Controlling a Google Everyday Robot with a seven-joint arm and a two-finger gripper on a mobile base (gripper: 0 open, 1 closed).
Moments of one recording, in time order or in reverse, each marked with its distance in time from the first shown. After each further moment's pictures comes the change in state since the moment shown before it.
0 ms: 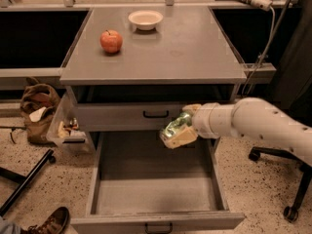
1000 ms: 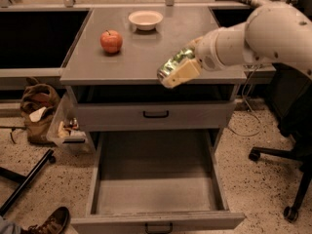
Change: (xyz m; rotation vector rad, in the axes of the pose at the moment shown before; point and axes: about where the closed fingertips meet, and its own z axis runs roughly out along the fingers) arm -0.155 -0.093 -0.075 0.064 -0.051 -0.057
